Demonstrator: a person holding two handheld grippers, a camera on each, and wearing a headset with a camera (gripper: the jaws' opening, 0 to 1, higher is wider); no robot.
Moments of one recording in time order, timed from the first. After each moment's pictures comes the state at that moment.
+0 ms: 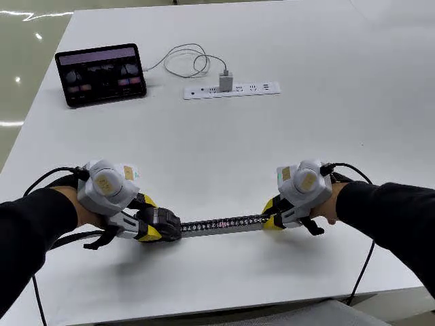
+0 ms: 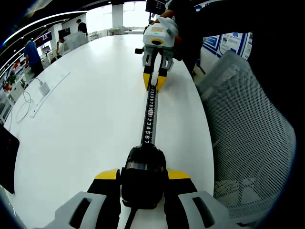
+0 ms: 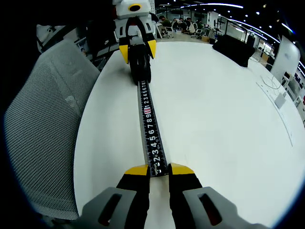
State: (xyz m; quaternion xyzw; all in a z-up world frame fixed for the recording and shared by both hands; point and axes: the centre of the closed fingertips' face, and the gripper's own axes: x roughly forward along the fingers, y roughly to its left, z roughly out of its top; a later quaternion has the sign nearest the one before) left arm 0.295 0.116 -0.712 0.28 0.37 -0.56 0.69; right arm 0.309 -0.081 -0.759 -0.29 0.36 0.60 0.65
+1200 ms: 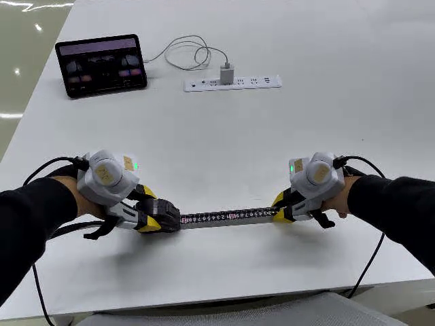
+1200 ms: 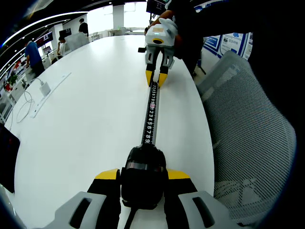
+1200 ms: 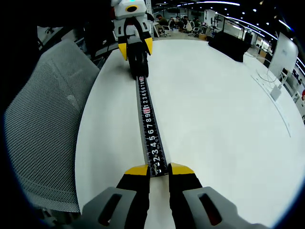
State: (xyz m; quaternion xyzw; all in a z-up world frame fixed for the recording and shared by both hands) left arm 0.295 0.116 -0.712 0.27 0.37 -0.56 0.69; right arm 0.307 -0.104 -0.758 -0.29 0.37 0.59 0.66
